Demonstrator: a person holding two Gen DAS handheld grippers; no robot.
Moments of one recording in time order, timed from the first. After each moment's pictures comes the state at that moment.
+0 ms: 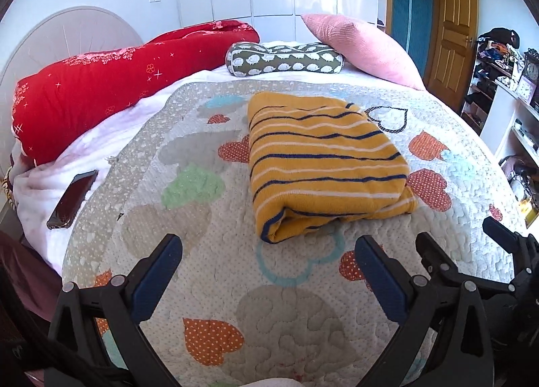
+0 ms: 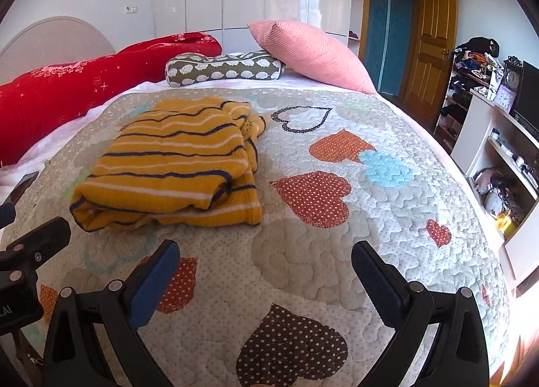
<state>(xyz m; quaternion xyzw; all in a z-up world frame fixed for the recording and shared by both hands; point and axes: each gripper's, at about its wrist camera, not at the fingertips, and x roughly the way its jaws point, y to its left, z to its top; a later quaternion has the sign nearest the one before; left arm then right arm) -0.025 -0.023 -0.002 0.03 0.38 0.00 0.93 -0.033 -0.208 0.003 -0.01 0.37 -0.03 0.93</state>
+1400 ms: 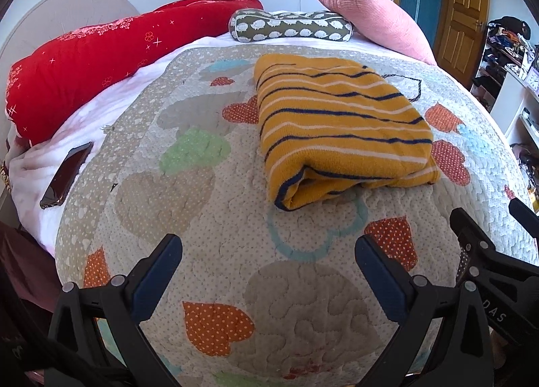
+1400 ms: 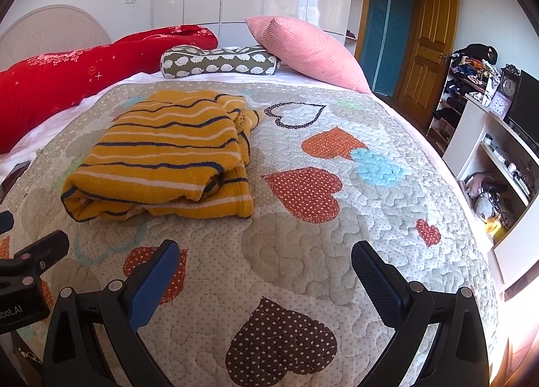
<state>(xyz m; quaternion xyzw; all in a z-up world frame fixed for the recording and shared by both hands) -0.013 -0.011 -0.038 0.02 0.44 0.01 0.90 -0.034 -0.204 0.000 -0.03 0.38 -0.05 0.92</state>
